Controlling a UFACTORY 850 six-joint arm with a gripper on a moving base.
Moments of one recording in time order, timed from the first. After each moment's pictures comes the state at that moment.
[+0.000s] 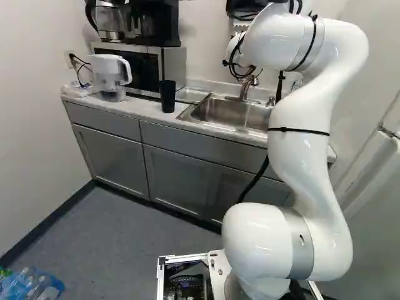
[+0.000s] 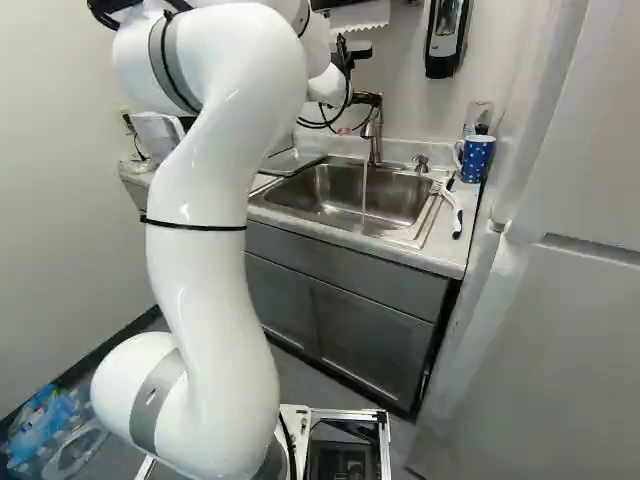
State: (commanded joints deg) arm -12.0 -29.4 -94.3 0.0 10.8 0.0
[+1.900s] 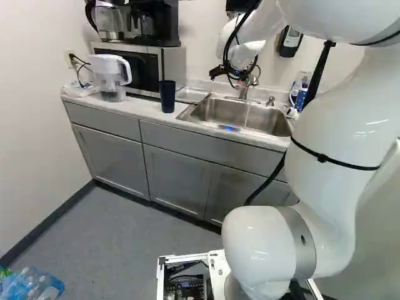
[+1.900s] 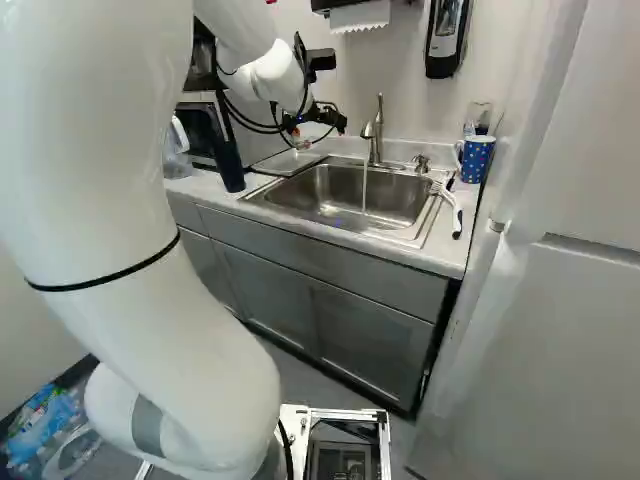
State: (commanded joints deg) arm -5.9 -5.0 -66.2 0.0 -4.4 0.0
